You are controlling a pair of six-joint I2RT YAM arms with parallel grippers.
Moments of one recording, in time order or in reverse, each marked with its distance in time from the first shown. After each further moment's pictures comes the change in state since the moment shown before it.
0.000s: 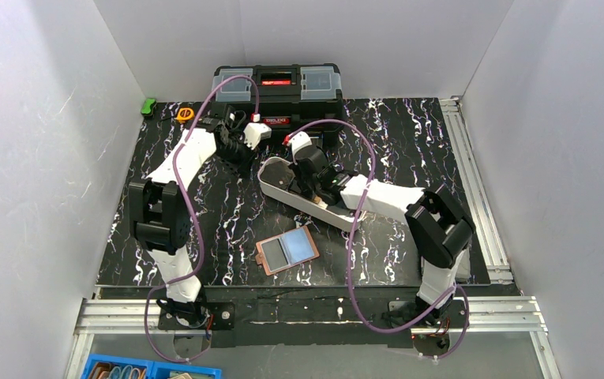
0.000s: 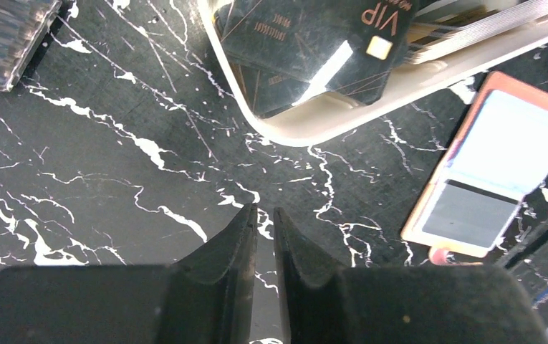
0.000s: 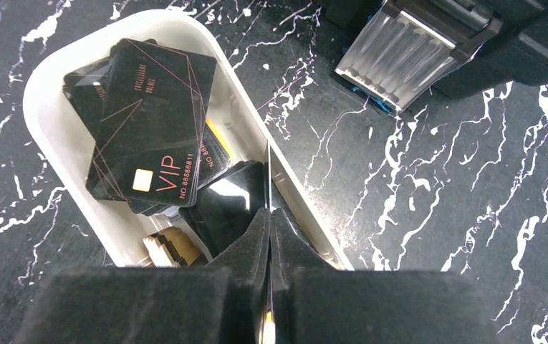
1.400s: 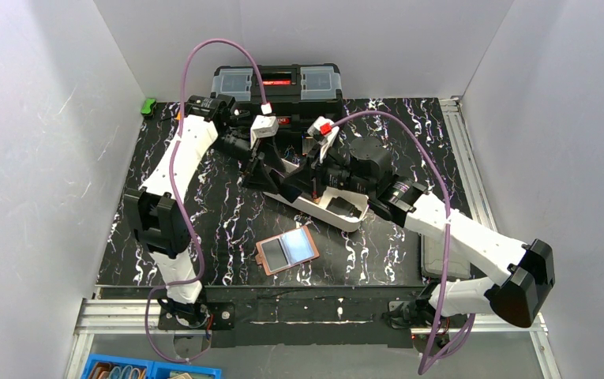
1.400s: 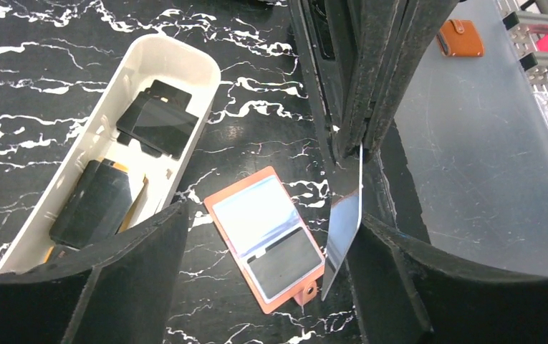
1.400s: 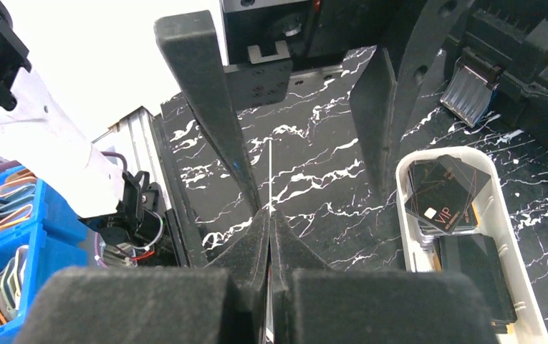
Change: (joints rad) left arm -0.074 -0.020 0.303 -0.669 0.816 0.712; right arm 0.019 -0.549 -0.106 -0.003 -0.695 0.211
